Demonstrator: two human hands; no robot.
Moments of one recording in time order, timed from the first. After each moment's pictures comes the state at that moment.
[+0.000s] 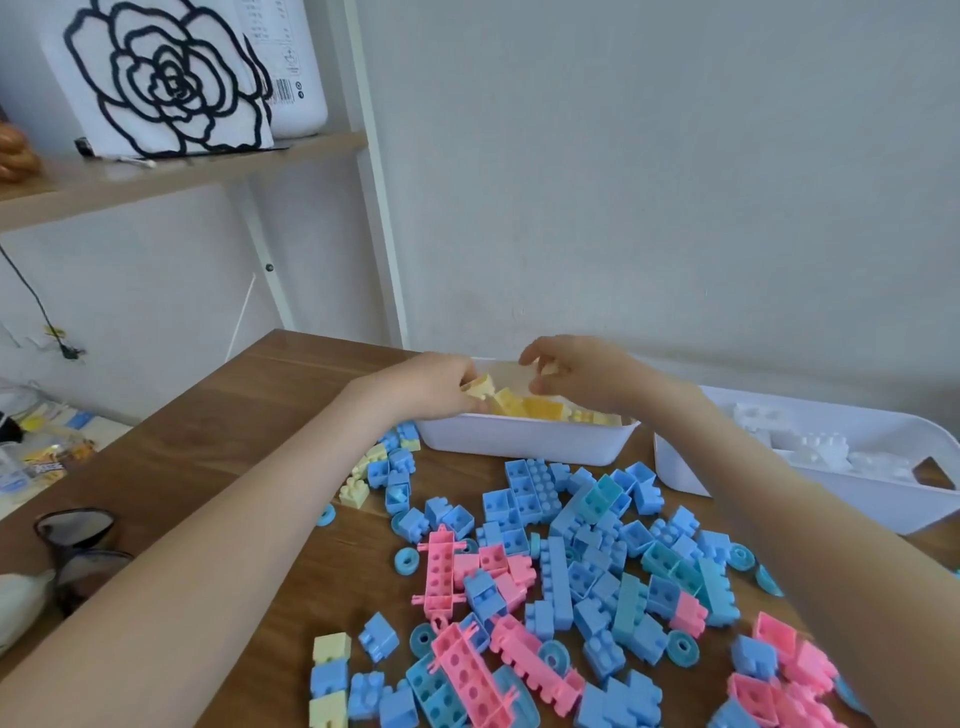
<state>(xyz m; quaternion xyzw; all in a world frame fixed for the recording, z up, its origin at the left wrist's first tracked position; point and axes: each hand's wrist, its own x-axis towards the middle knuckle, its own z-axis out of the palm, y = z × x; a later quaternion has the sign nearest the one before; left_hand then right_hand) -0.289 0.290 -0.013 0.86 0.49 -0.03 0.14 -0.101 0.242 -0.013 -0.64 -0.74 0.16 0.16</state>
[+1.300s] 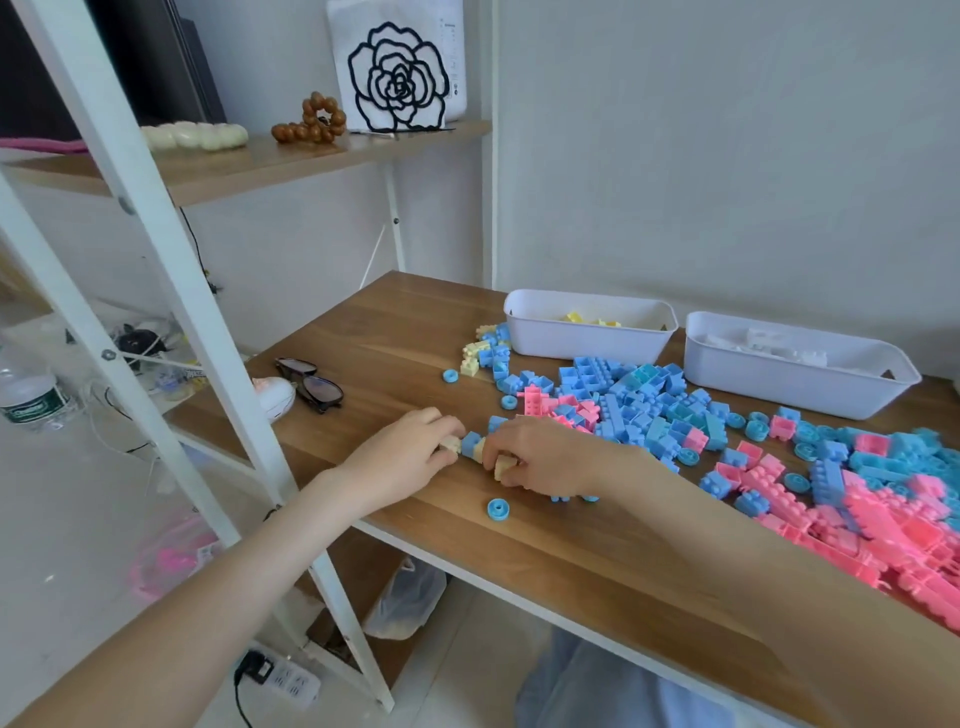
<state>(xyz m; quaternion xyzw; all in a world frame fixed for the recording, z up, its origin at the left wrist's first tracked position) -0.454 0.074 -0.073 0.86 0.48 0.08 0.13 -0.257 0.047 -0.045 -0.48 -0.86 0.18 0.01</state>
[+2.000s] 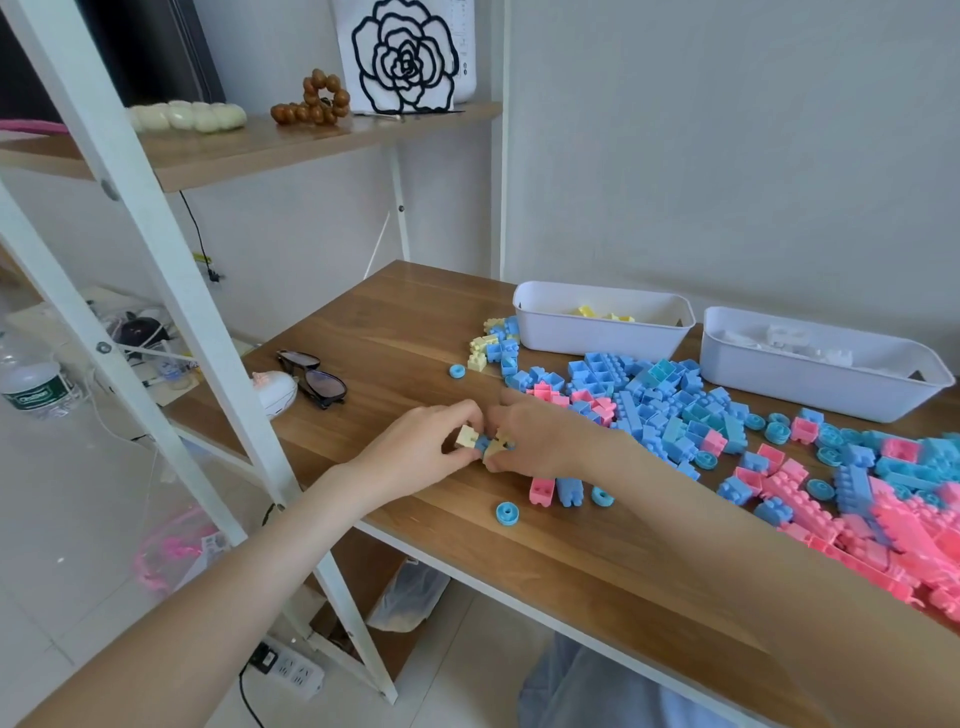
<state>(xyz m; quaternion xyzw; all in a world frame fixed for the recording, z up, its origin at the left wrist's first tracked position) -0.450 0.081 -0.074 0.87 0.44 0.16 0.17 -0.273 0.071 -0.046 -0.52 -0.84 0.15 0.02</state>
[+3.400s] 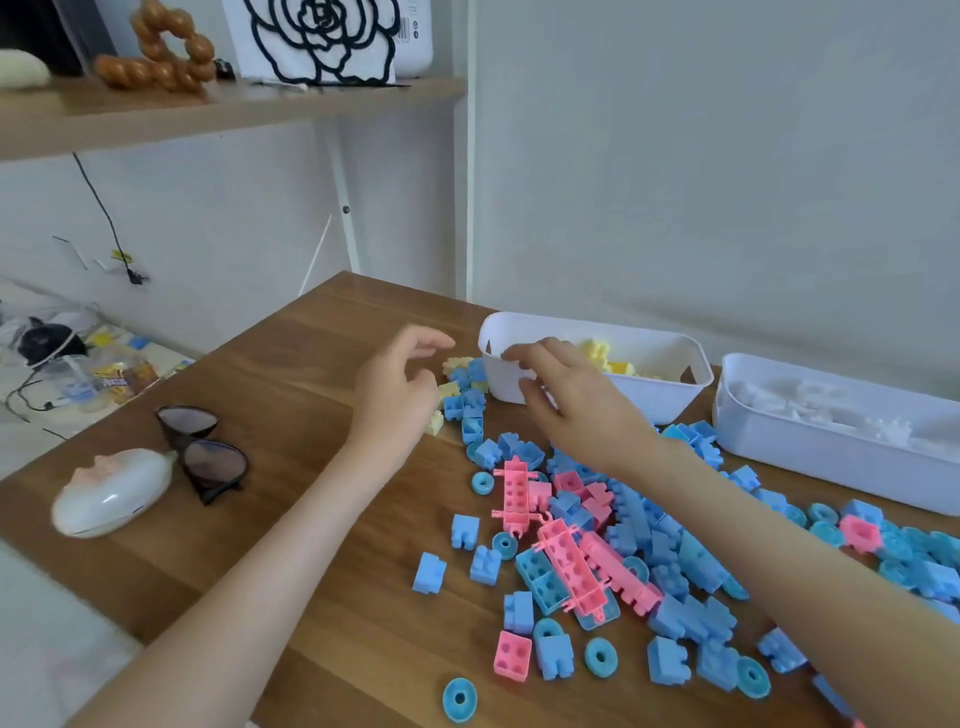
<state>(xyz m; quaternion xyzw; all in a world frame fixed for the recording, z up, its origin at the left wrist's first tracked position) -0.382 0.195 -0.052 0.64 0.53 0.49 0.26 -0.198 0.180 -0.051 -0.49 -0.82 0.01 0.28</state>
